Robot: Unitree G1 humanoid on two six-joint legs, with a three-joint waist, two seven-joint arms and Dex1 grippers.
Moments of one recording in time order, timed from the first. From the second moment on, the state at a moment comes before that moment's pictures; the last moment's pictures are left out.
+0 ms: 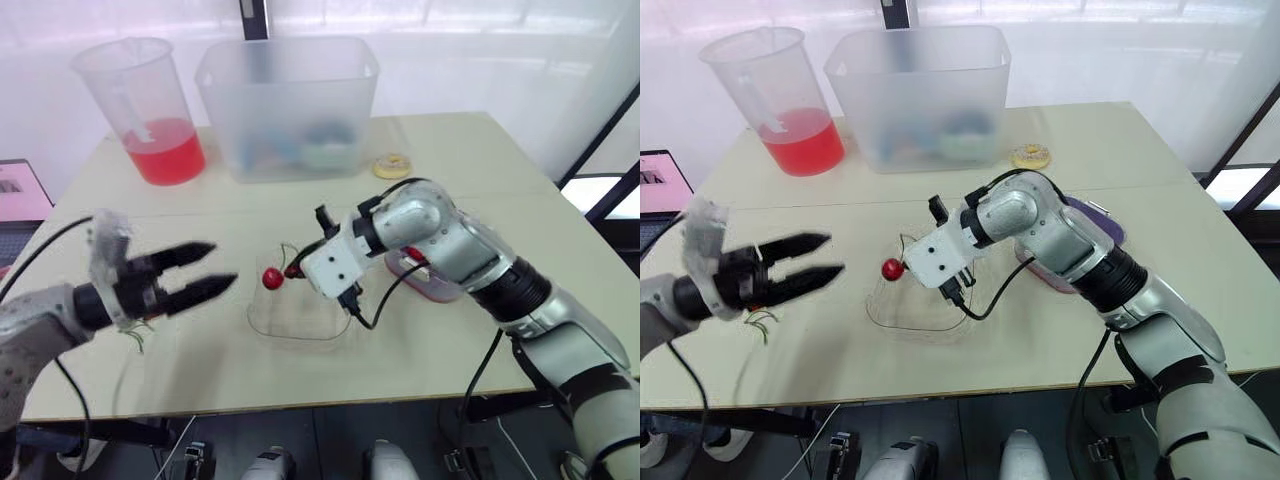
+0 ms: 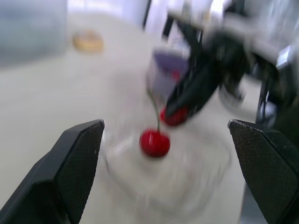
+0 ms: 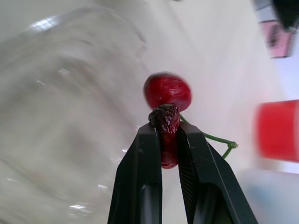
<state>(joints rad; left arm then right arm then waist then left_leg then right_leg) -0.20 0.83 0.50 -0.38 -1.19 0.83 -0.76 -1.10 -0.61 0.61 0.04 -0.13 -0.20 1.14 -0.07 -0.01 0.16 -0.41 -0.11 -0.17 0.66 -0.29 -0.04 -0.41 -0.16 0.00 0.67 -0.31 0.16</state>
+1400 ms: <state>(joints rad) -0.56 0.70 0.25 -0.21 -1.16 0.98 -0.56 -1.06 -0.48 0.52 0.13 -0.40 -0.51 0.83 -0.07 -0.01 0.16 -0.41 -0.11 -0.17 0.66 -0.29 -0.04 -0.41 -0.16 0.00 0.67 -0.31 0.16</state>
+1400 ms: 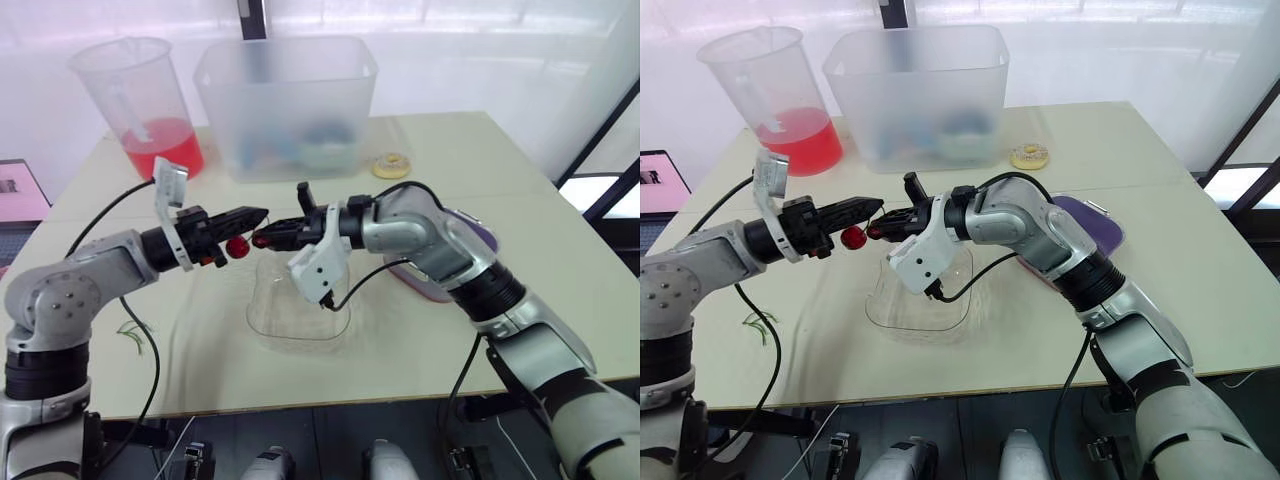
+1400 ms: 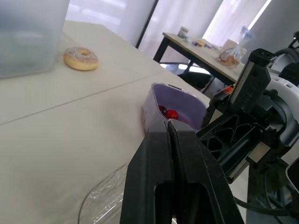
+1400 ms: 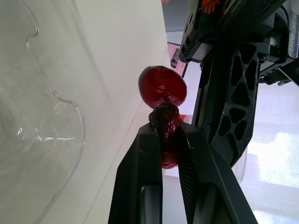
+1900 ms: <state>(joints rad) -0.57 0.70 0.27 -0.20 -1.17 0.99 -0.56 -0.97 -0.53 0.43 -0.02 -0.09 -0.28 1.06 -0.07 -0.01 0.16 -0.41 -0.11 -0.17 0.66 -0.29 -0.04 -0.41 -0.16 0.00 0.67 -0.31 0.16</state>
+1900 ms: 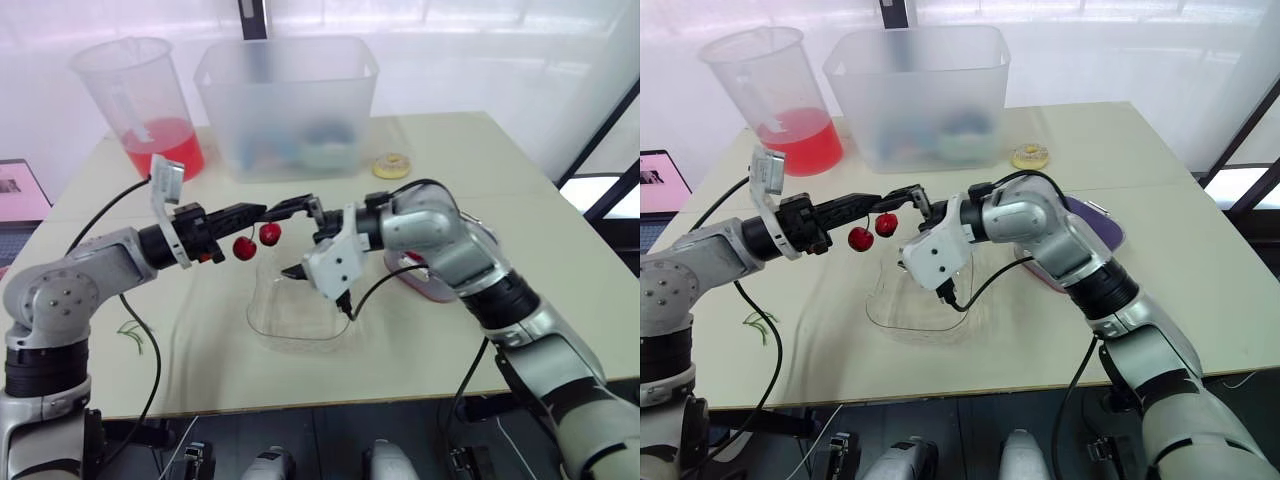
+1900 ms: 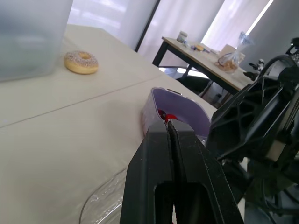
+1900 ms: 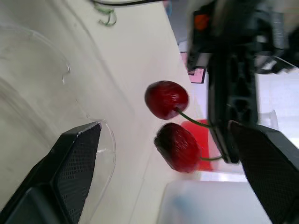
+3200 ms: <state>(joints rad) -0.56 0.81 0.33 -0.26 -1.28 1.00 -0.78 -0.90 -0.20 -0.04 -0.18 1.04 1.24 0.53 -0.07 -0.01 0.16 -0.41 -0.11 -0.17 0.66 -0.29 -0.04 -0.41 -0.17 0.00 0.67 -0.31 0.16</state>
